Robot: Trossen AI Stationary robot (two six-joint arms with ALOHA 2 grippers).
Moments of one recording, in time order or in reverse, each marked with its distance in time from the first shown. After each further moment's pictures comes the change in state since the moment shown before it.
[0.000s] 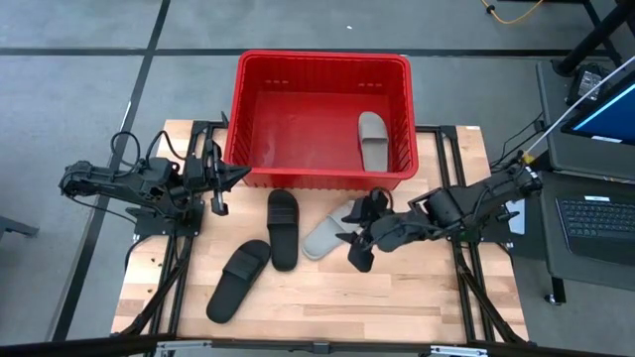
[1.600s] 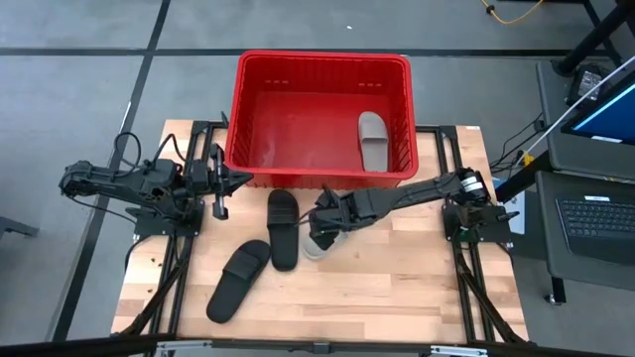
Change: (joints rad) left arm 0.000 0.000 0.000 -0.081 0.051 0.001; right arm -0.233 0.388 0.104 -0.272 -0.182 0.263
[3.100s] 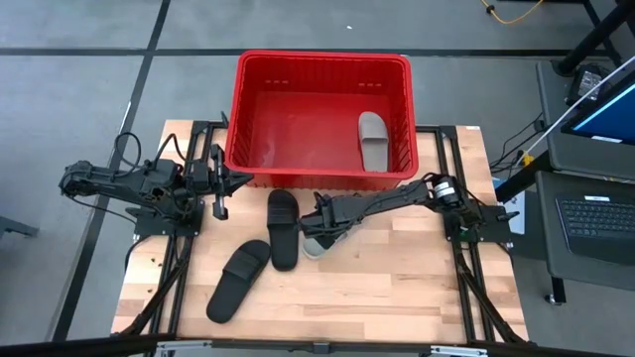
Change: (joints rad) left arm 0.000 0.000 0.000 -0.009 -0.003 -0.026; right arm -0.037 0.200 0.000 -0.122 0.002 0.024
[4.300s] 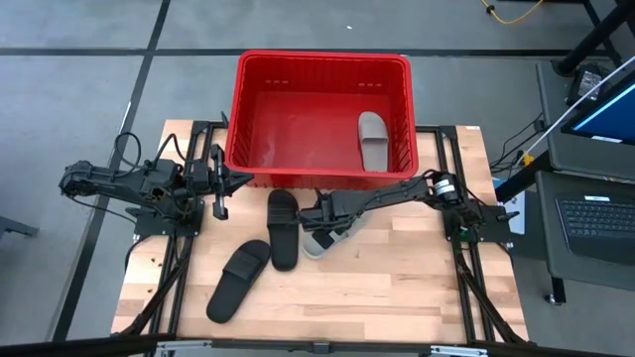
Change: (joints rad) left arm 0.000 0.000 0.000 -0.001 0.002 0.000; right arm -0.031 -0.003 0.001 0.008 -0.137 -0.050
